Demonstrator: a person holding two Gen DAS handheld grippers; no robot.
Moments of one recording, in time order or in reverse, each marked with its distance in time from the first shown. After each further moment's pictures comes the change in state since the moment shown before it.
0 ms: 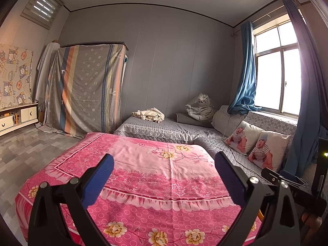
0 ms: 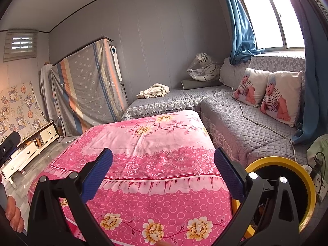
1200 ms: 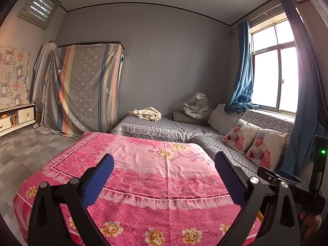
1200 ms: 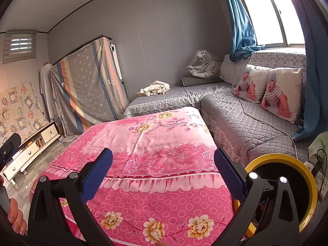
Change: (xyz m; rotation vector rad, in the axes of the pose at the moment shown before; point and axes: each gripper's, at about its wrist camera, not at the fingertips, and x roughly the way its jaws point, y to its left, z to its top) left arm 0.002 -0.001 -0.001 0.010 0.009 -0.023; right arm 0.000 0.000 0.003 0.015 0.022 0.005
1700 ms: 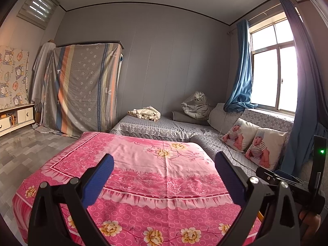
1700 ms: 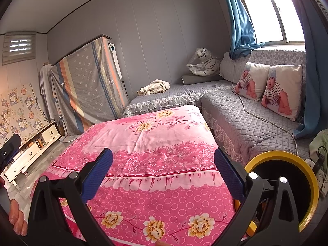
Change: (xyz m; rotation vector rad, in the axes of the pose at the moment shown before) left arm 0.005 -0.001 -0.002 0.002 0.006 -0.009; right arm 0.000 -0.002 0.000 0.011 0.010 0.005
